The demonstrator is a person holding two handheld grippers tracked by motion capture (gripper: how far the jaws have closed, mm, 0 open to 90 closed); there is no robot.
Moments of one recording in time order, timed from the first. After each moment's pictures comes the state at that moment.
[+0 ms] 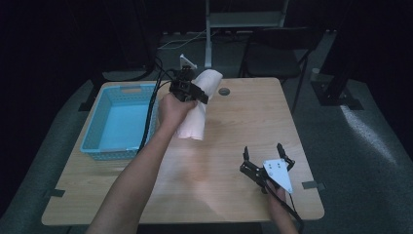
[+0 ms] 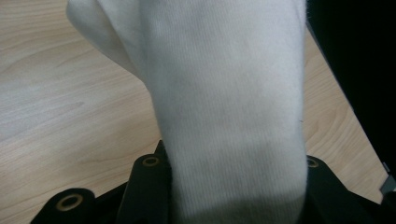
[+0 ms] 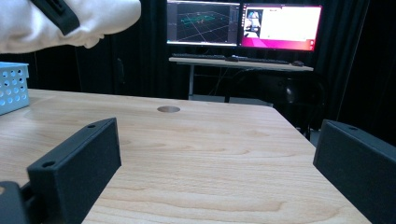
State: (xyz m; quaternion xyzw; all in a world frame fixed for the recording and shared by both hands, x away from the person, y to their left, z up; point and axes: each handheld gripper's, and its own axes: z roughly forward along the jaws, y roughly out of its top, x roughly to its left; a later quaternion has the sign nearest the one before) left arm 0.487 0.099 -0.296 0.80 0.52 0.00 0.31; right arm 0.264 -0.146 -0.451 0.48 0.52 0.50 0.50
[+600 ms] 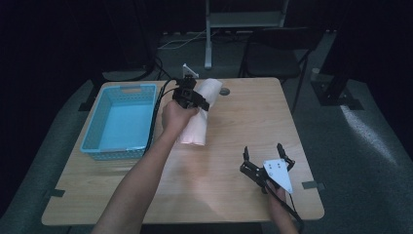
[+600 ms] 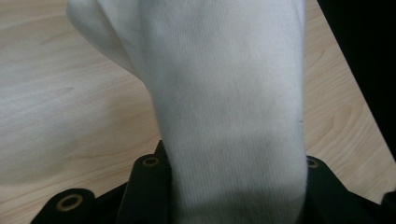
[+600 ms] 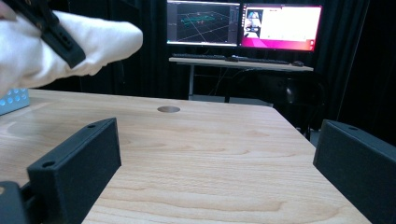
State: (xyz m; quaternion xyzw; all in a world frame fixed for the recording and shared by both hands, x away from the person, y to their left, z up) left arm 0.494 0.098 -0.331 0.80 0.53 -0.01 0.29; right arm 0.264 -0.146 -0.451 0.48 0.52 0.50 0.50
